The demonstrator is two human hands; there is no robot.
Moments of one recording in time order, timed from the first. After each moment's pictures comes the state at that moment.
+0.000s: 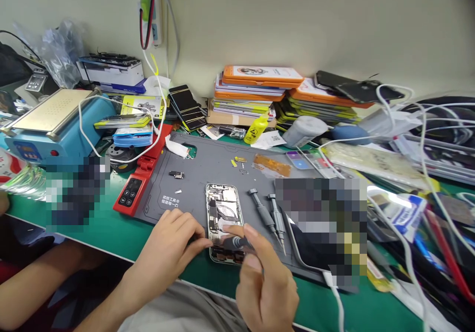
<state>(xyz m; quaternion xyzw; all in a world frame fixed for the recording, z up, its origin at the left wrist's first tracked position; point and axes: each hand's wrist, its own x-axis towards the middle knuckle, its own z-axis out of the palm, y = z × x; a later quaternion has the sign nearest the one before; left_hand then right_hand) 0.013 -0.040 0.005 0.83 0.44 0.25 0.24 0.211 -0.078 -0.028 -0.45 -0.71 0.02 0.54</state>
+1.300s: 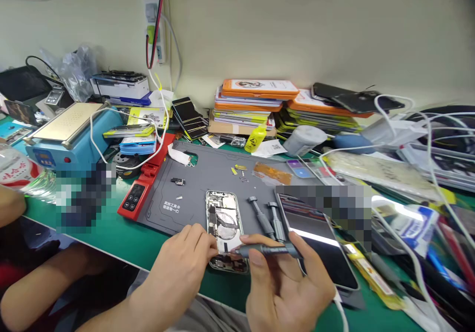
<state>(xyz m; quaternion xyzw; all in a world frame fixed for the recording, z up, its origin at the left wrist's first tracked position) 0.037 -0.058 0.004 0.88 0.43 0.20 0.06 0.207 -0.075 -0.018 -0.47 -0.52 0.17 0.69</state>
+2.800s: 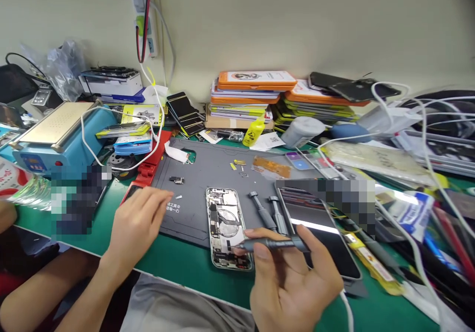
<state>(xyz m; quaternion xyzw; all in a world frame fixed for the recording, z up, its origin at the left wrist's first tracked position) -0.033 -0.004 0.020 0.82 0.46 0.33 -0.05 0.204 -0.072 -0.017 -0.50 -0.50 0.16 0.69</state>
